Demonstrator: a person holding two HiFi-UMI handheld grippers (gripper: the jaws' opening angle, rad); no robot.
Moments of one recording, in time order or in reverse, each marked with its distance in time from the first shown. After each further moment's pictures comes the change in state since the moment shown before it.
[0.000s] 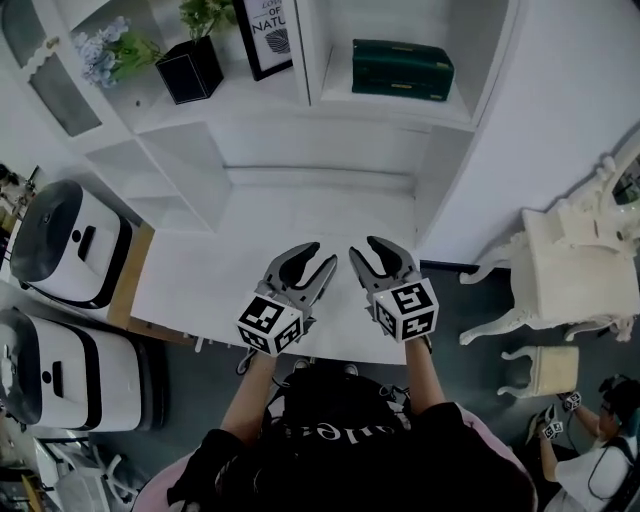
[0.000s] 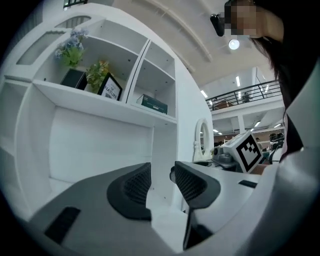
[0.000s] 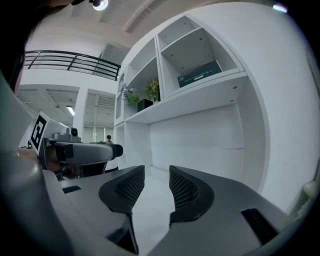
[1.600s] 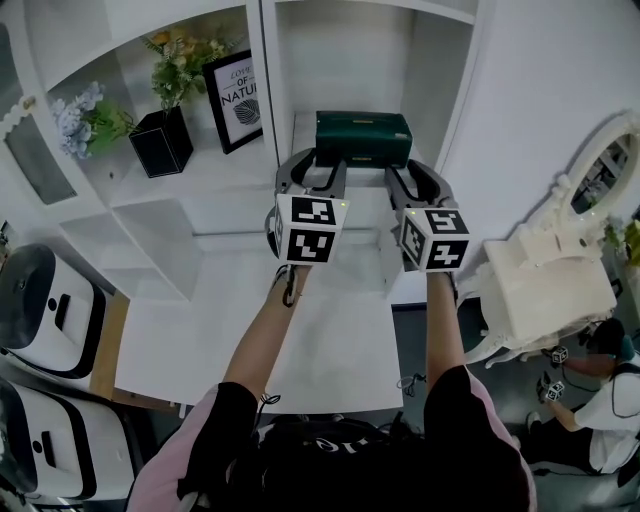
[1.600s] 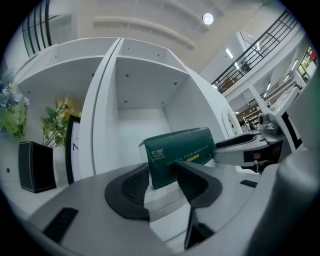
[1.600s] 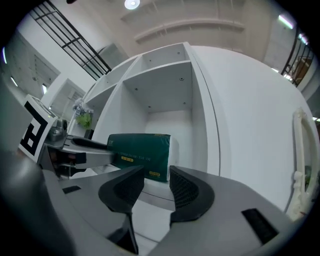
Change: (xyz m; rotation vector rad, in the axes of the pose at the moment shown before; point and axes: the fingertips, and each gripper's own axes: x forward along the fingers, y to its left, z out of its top) left arm 0.188 0.073 0.211 0.314 -0.067 0.237; right arm -0.005 -0.171 0.244 -0.189 -0.236 -0.423
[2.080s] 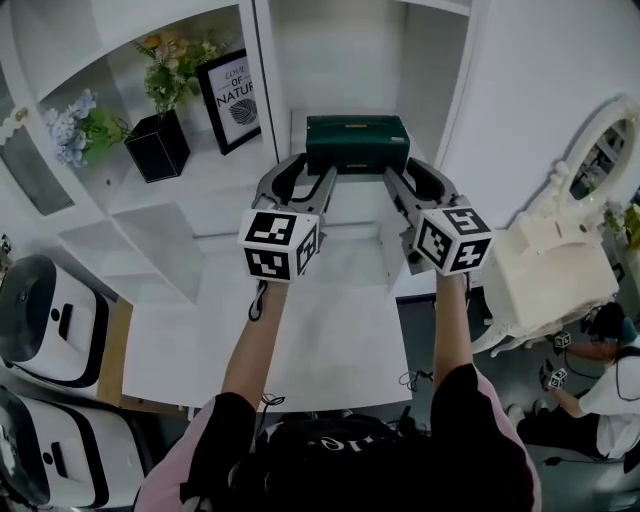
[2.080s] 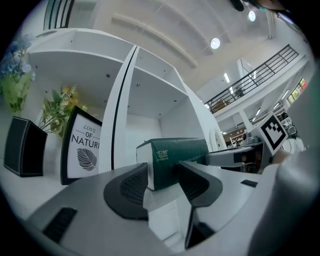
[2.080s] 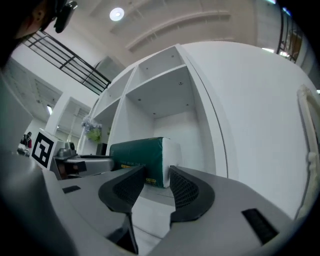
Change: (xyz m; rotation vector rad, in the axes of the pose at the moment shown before) left arm -0.035 0.012 0.010 -0.124 -0.136 -0.158; right arm -0.016 0.018 0.015 0.127 -0.047 0.132
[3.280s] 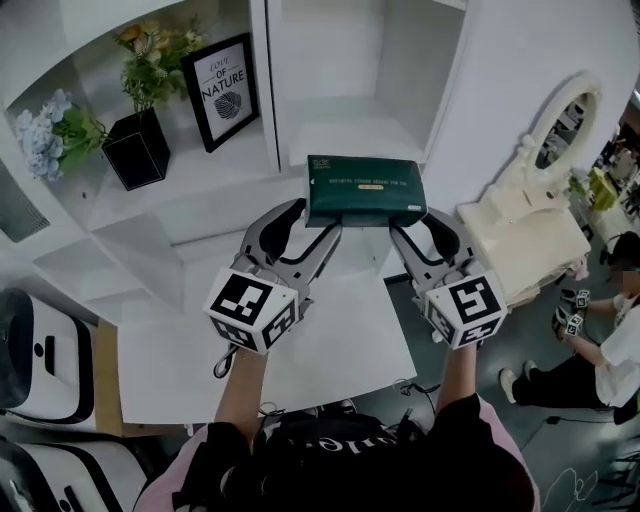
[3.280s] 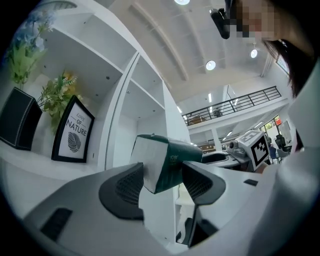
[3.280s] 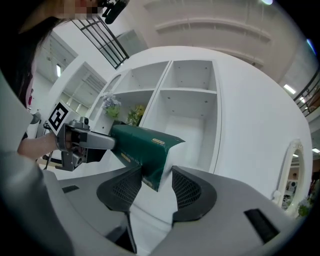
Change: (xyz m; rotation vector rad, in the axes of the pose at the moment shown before) left arm -0.105 -0.035 -0.002 -0.146 -0.035 -0.342; right arm -0.092 0.090 -0.021 -0.304 0.163 -0.115
